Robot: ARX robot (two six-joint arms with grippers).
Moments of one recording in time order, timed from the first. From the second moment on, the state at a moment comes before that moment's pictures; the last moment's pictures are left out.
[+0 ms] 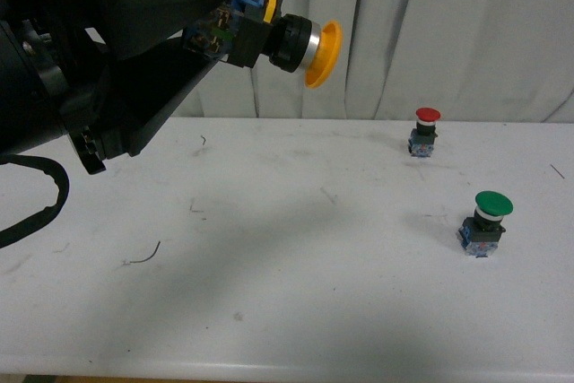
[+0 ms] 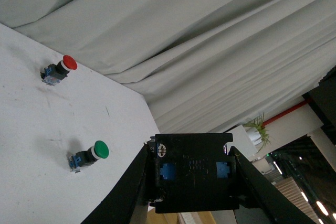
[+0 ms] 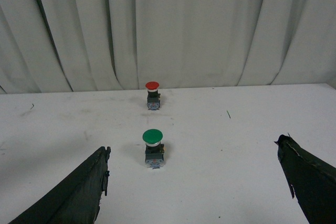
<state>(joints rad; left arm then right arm) -0.30 1.58 0.46 1.28 0.49 -1.04 0.00 0.00 0.01 0.00 0.00 0.00</state>
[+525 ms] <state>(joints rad) -0.30 1.57 0.46 1.28 0.48 -1.03 -0.07 0.74 0.08 0.81 -0.20 0.01</state>
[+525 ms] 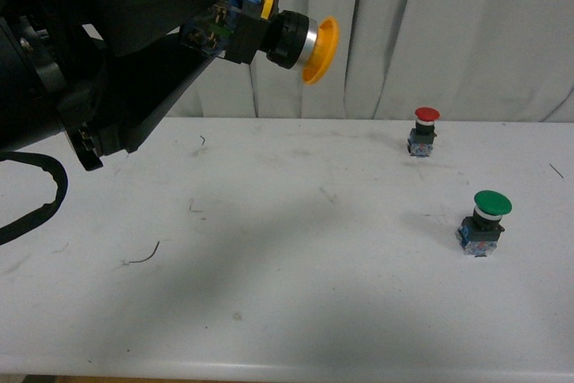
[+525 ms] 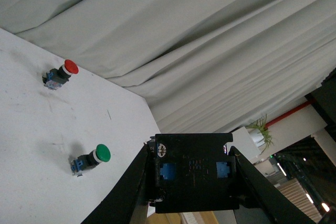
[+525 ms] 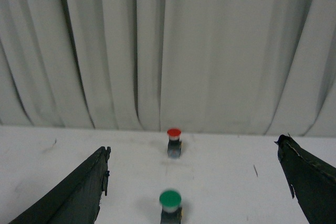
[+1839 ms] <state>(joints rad) -0.32 1.59 0.47 1.28 0.48 -0.99 0.36 1.78 0.58 1.29 -0.39 1.26</state>
